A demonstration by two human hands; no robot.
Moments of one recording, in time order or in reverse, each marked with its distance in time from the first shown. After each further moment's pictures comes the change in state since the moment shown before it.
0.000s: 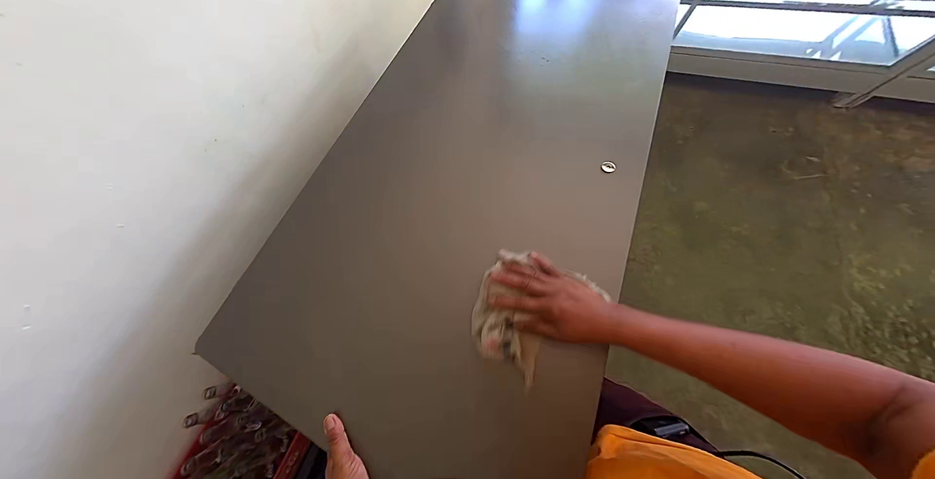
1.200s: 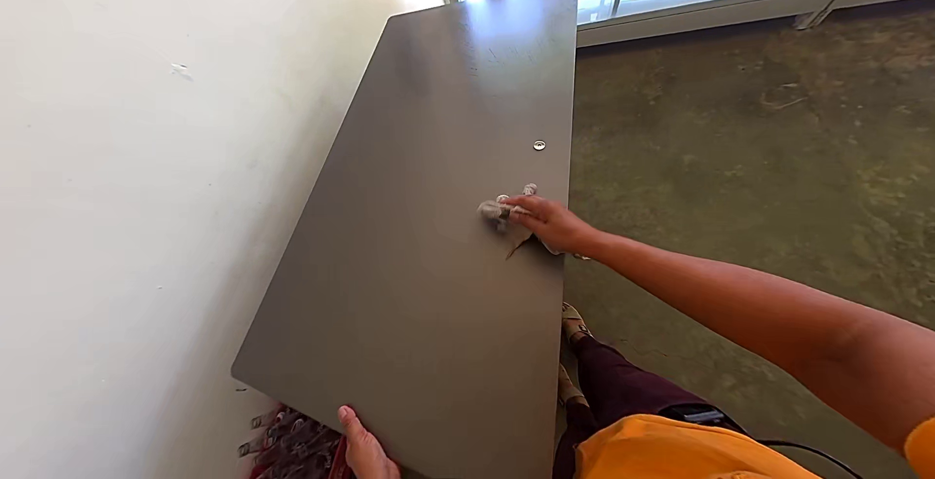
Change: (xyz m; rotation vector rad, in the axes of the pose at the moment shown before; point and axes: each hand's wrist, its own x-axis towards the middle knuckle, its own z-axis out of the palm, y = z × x) left_hand -0.009 -0.006 0.008 0.048 0.049 0.121; right_hand -0.022 0.014 -0.070 0.560 0.334 0.613
